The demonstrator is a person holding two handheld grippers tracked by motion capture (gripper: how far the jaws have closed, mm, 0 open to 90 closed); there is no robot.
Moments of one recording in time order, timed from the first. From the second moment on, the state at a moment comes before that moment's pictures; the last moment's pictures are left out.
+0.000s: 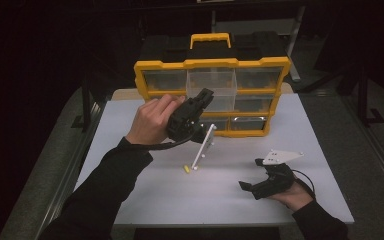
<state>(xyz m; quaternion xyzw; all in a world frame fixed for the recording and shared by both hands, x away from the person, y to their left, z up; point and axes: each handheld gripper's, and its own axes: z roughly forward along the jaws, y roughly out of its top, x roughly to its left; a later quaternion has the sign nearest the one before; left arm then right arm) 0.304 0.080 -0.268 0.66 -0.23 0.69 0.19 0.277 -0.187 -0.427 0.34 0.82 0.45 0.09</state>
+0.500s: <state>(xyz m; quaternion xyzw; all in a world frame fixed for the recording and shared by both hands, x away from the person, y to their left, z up) 0.302 0.080 -0.272 0.66 -0.23 0.69 0.19 0.277 -0.186 -0.427 0.34 0.82 0.45 0.09</state>
